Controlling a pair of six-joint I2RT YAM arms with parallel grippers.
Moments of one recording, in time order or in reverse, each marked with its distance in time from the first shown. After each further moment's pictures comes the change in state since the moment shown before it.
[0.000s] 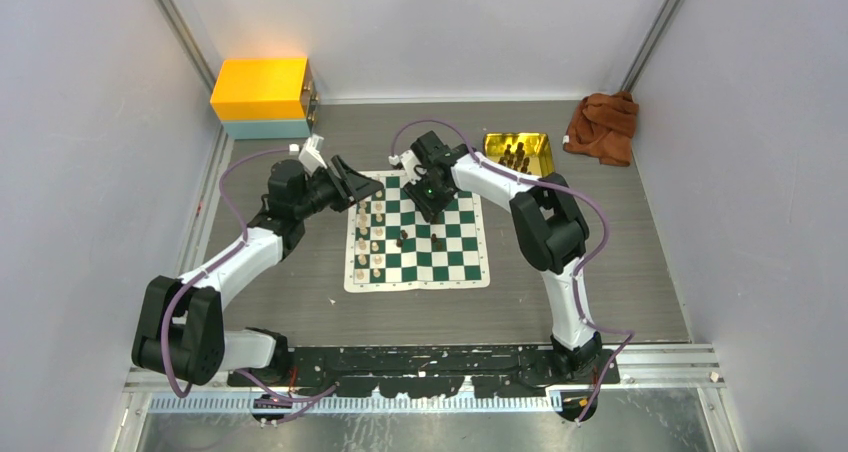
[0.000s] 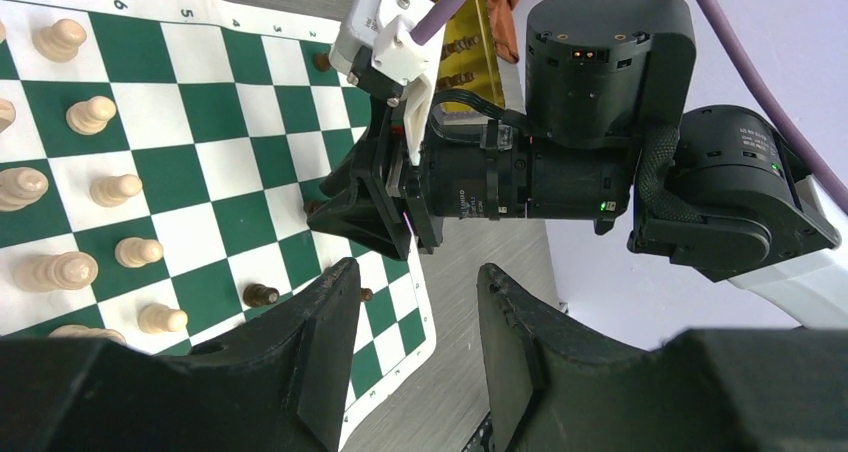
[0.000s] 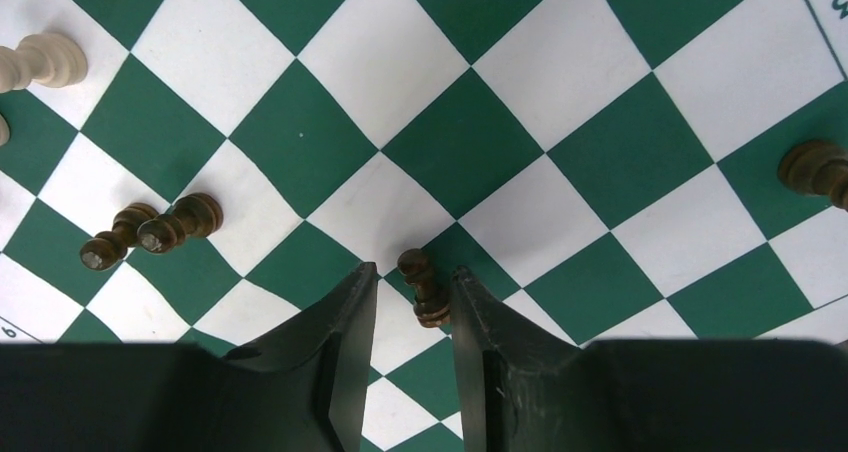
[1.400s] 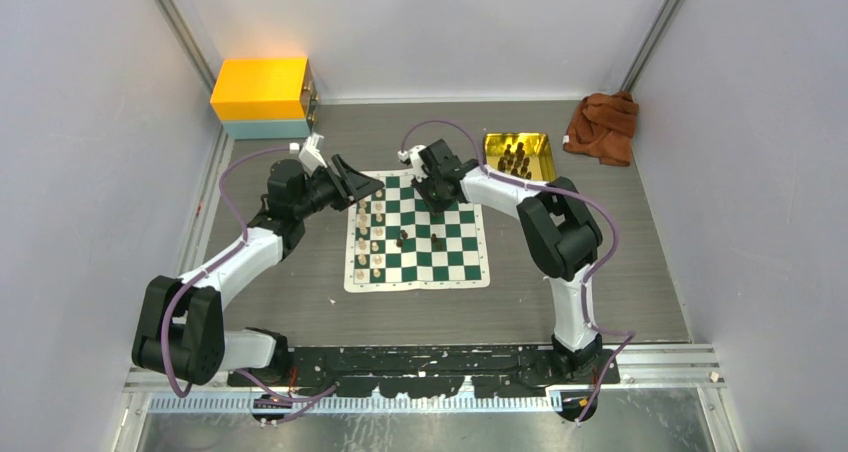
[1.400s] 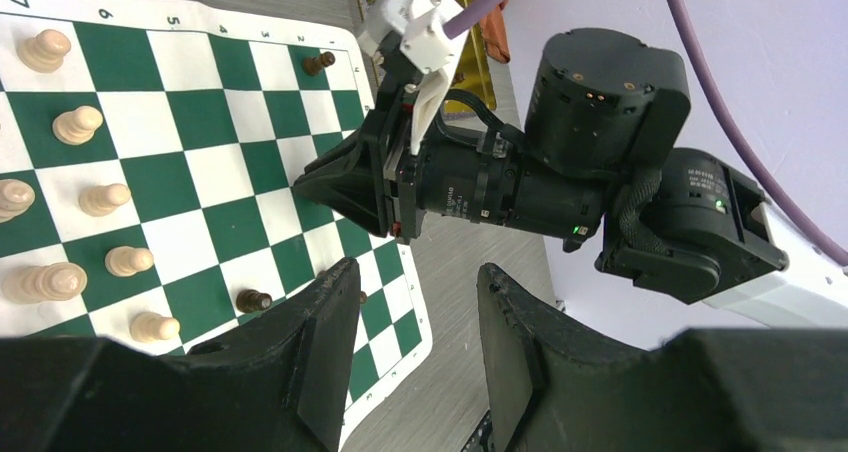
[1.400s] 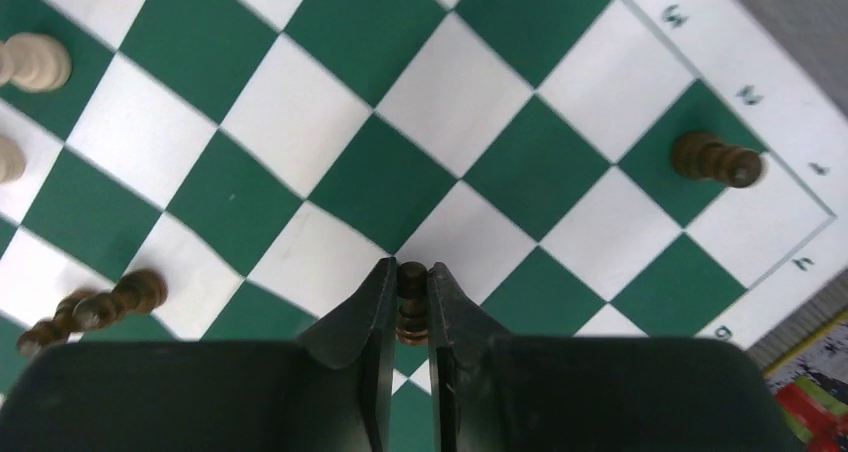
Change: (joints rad) left arm 0.001 0.001 0.000 0.023 0.013 -0.001; right arm -0.006 -0.072 -0.179 0.267 0.087 0.072
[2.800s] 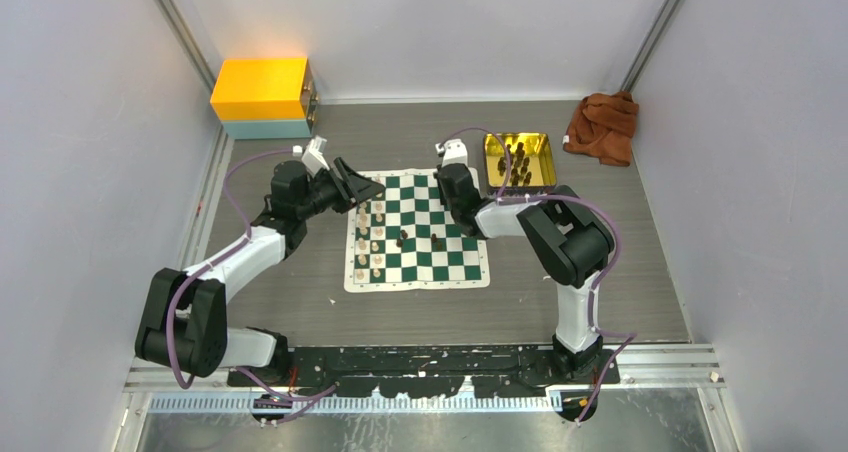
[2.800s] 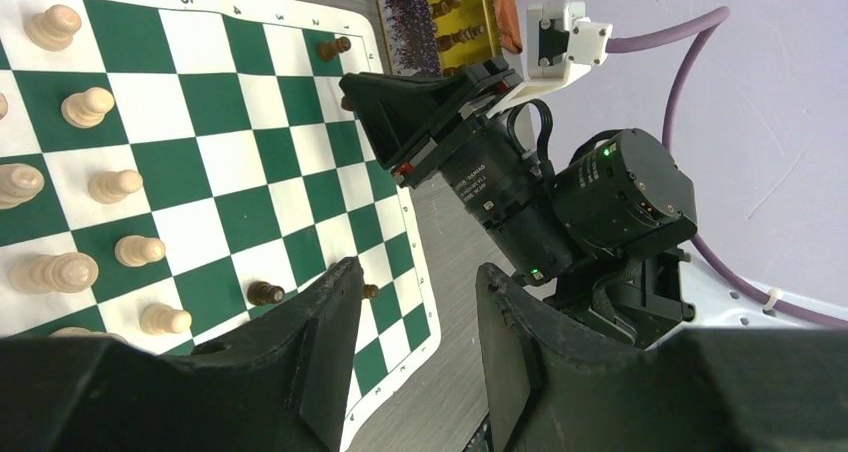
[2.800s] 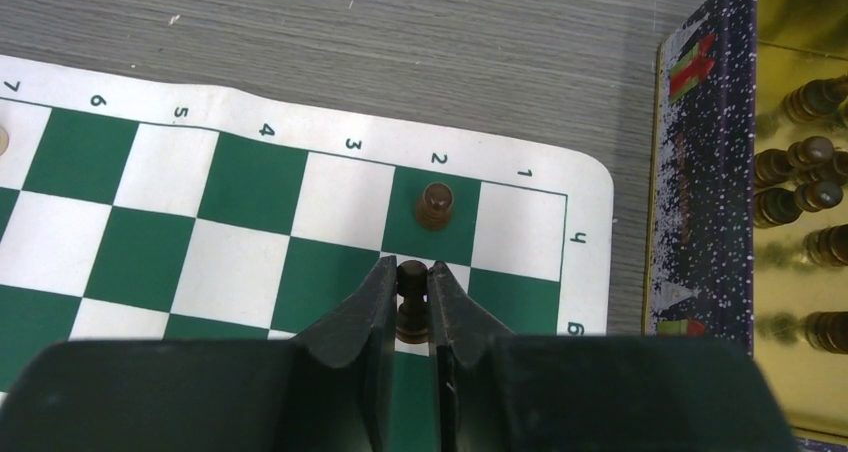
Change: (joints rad) left arm 0.000 0.037 -0.010 0.014 0.006 0.000; right arm -0.004 -0.094 -0.452 0.894 0.472 0.256
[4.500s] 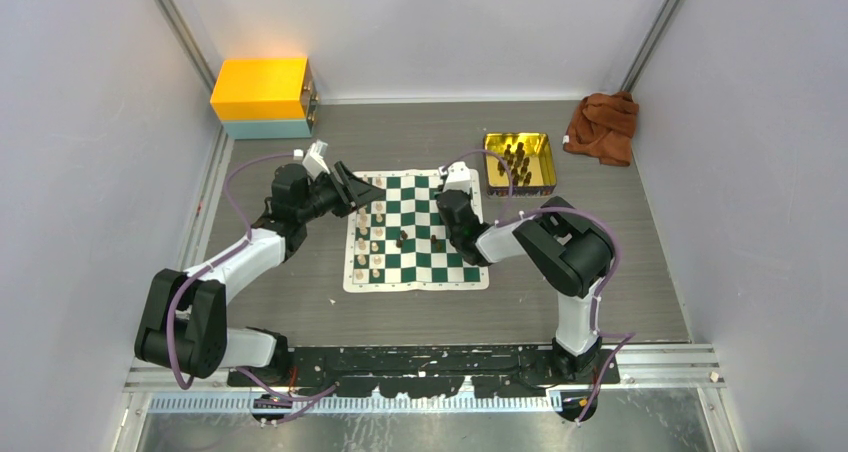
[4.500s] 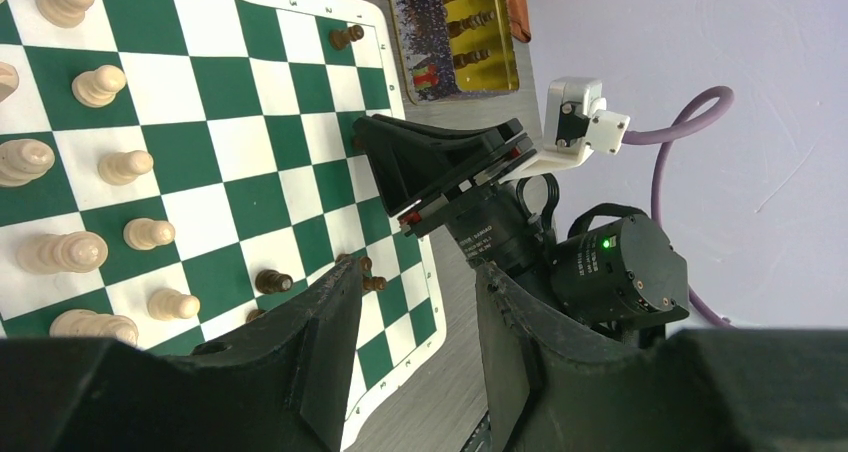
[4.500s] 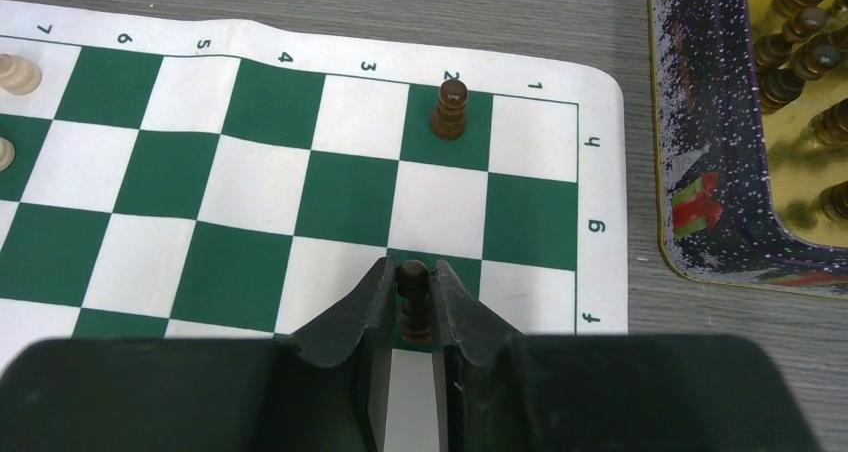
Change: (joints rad) left arm 0.000 -0.005 -0.022 -0.008 0.006 0.008; right arm 0.096 -0.050 -0.205 0.194 0.140 0.077
